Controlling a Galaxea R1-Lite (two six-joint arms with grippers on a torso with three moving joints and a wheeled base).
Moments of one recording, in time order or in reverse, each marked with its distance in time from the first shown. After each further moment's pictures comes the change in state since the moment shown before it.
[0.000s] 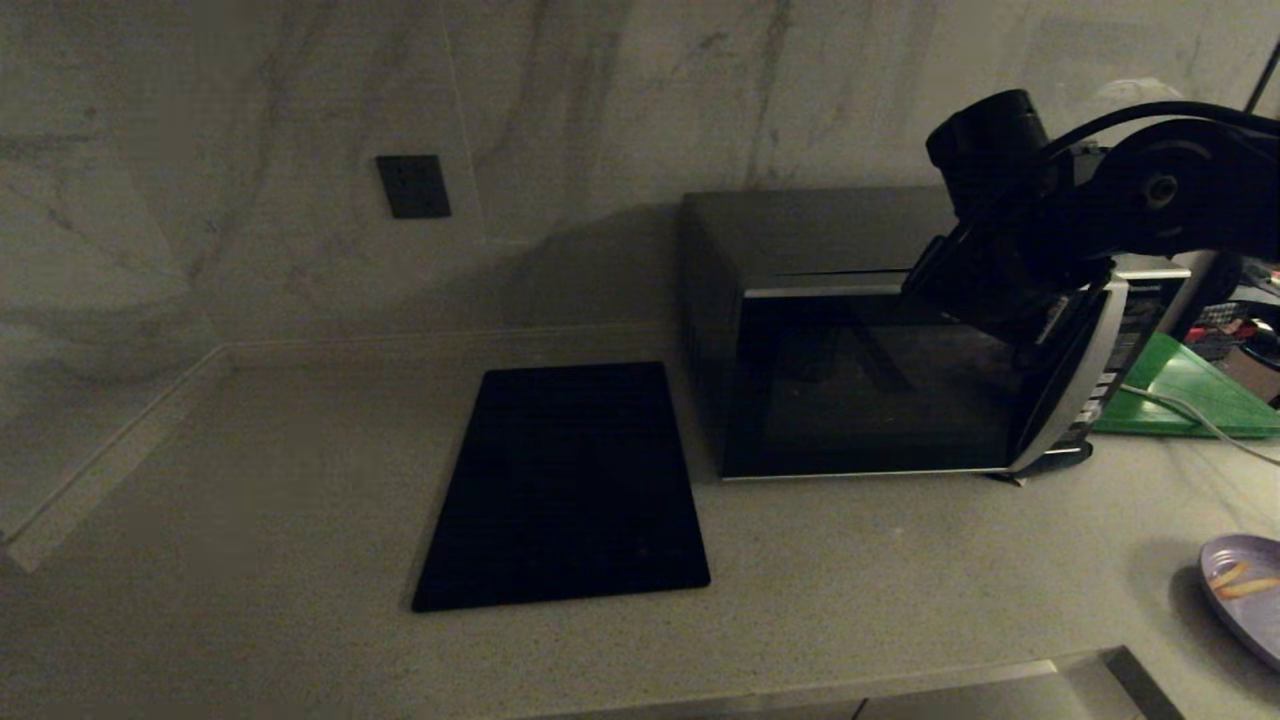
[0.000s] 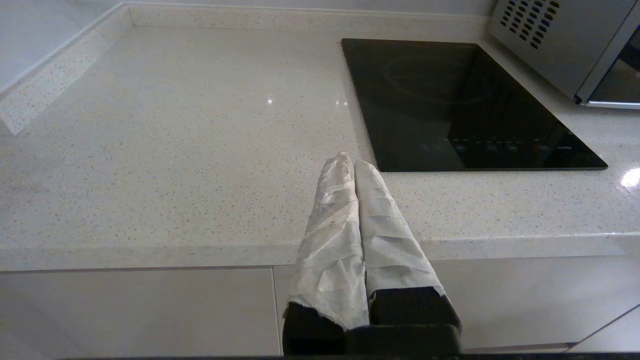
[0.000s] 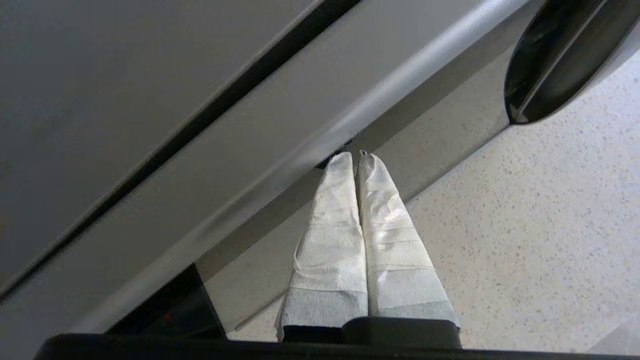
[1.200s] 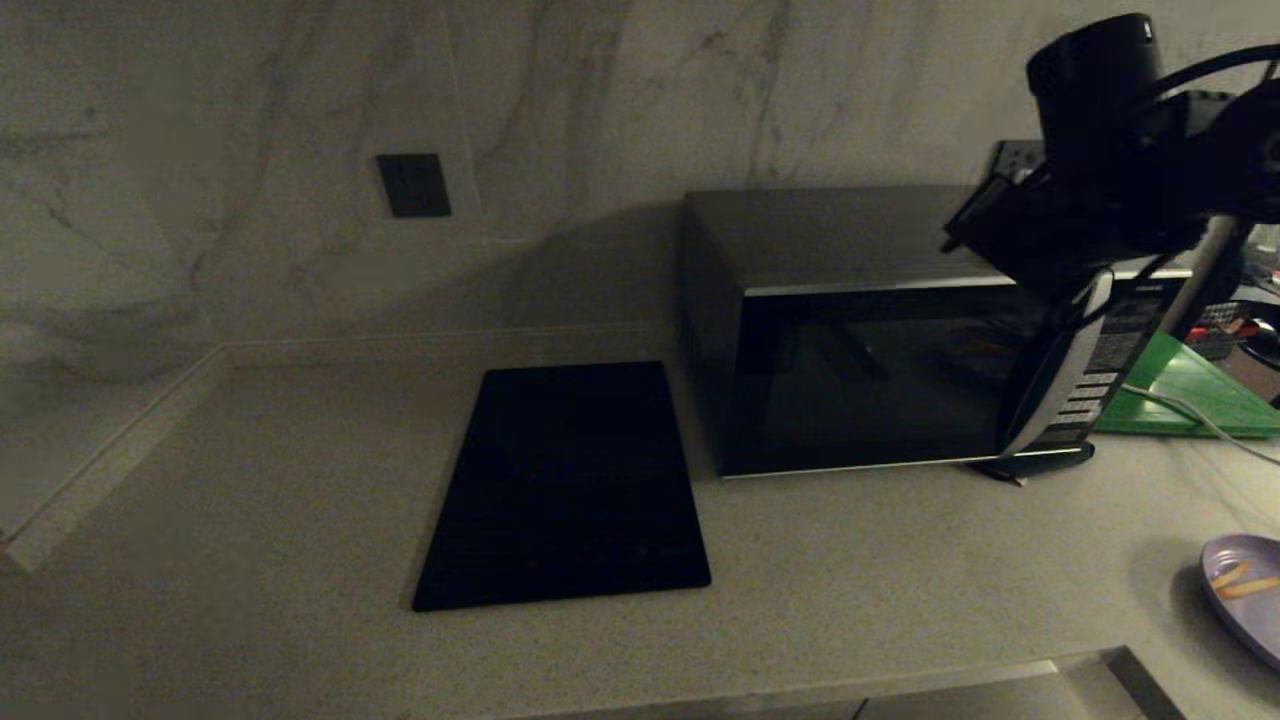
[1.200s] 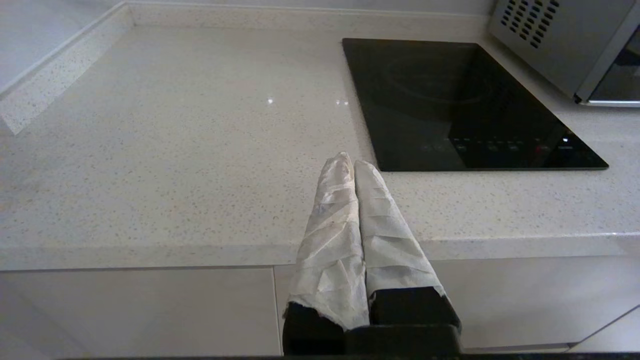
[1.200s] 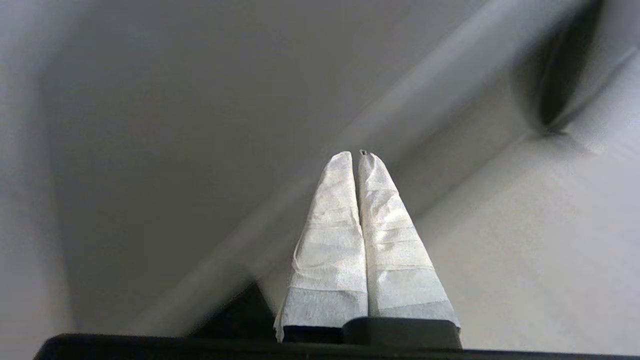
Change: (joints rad) left arm 0.000 0.000 0.000 0.000 0.000 0.000; right arm -0.061 -0.098 0.049 -0.096 0.152 0.010
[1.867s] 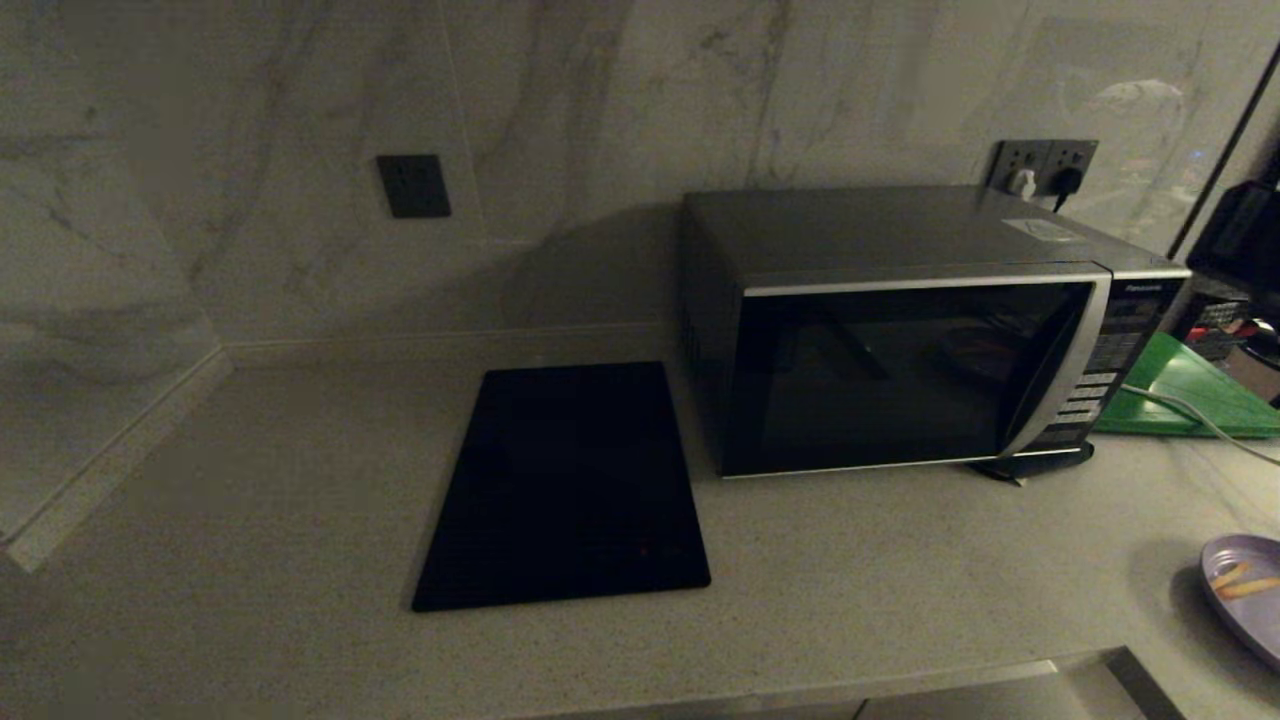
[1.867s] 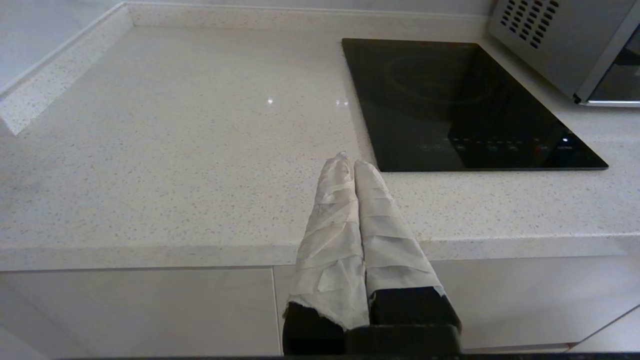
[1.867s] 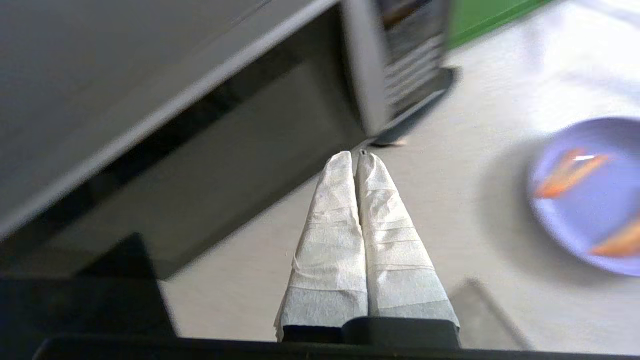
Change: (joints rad) left arm 0.000 0.000 0.000 0.000 0.000 0.000; right arm -0.119 -0.446 0.395 0.018 -0.005 -0.270
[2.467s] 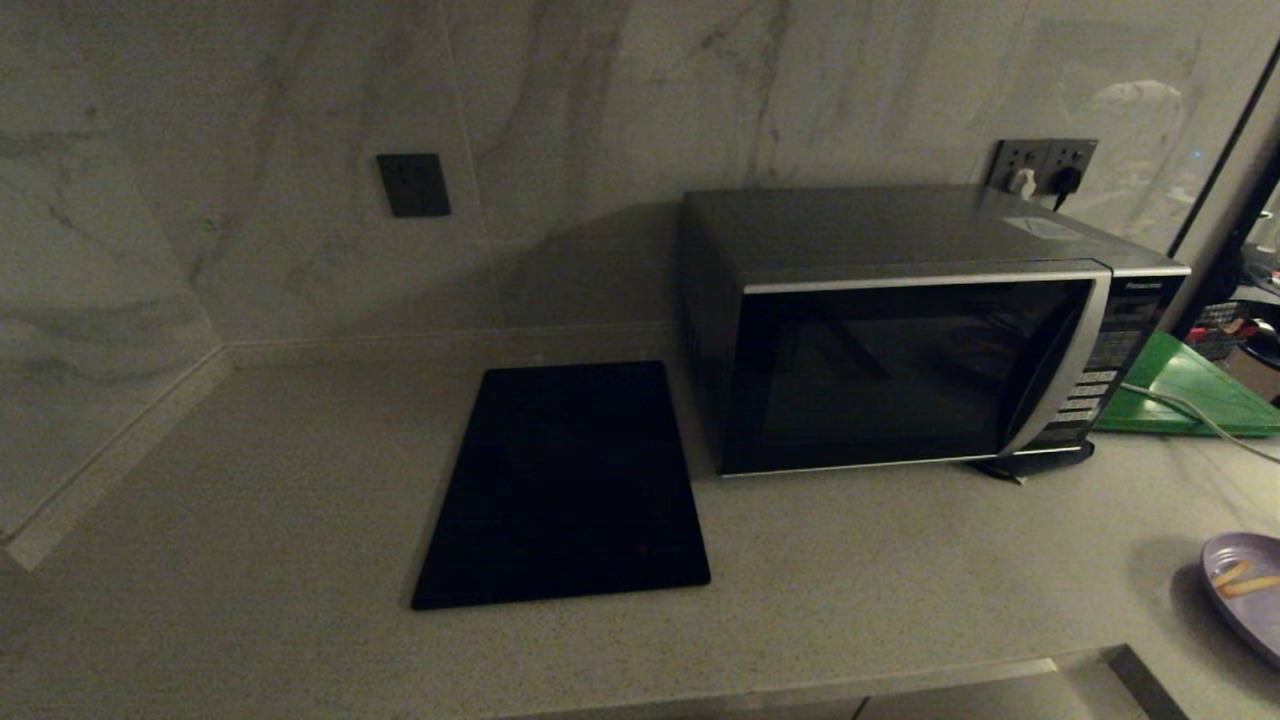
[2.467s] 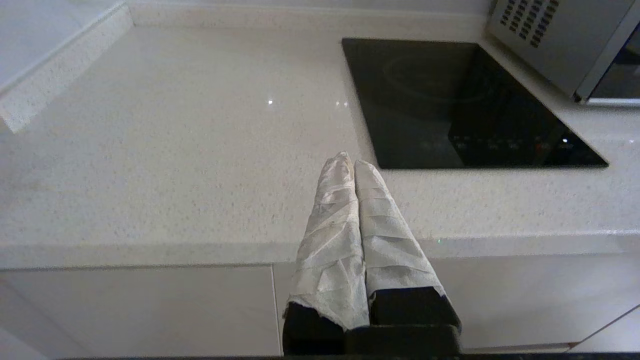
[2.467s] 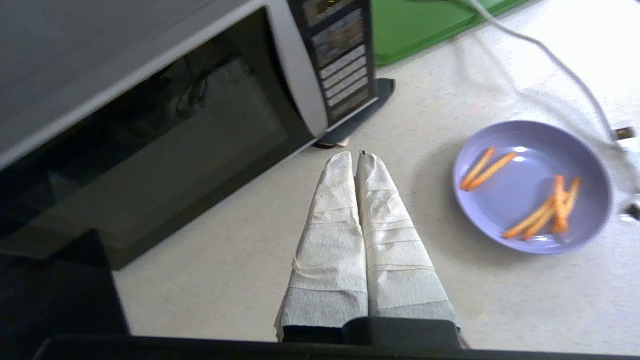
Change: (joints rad) left arm 0.000 0.000 0.000 0.001 0.000 0.000; right arm -0.086 -0.238 0.160 0.006 0.002 -0.106
